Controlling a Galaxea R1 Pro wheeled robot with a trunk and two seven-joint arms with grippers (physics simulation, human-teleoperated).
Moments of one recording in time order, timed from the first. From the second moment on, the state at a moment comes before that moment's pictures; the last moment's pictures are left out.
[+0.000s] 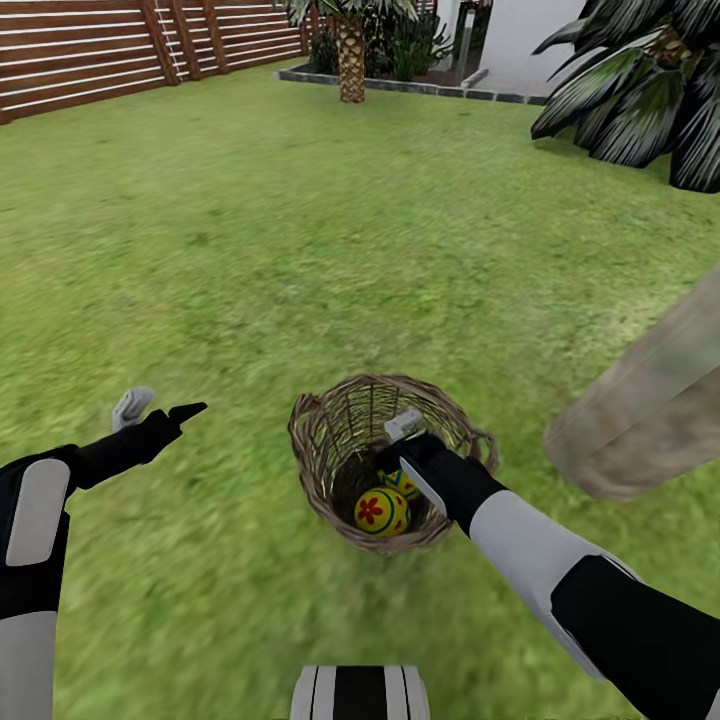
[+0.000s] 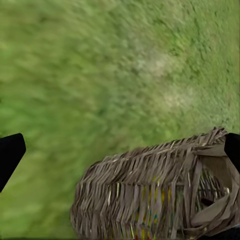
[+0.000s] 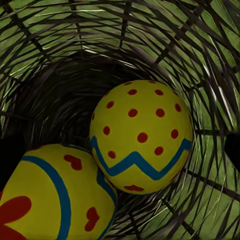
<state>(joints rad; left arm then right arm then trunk) -0.63 0.21 0.36 -1.42 0.84 0.99 -0.09 -1.07 0.11 0.68 -0.54 -0.28 0.60 -0.08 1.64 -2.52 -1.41</state>
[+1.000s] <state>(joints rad) -0.63 0.21 0.36 -1.42 0.84 0.99 -0.09 -1.07 0.11 0.69 -0.54 -0.25 0.55 -0.12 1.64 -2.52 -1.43</state>
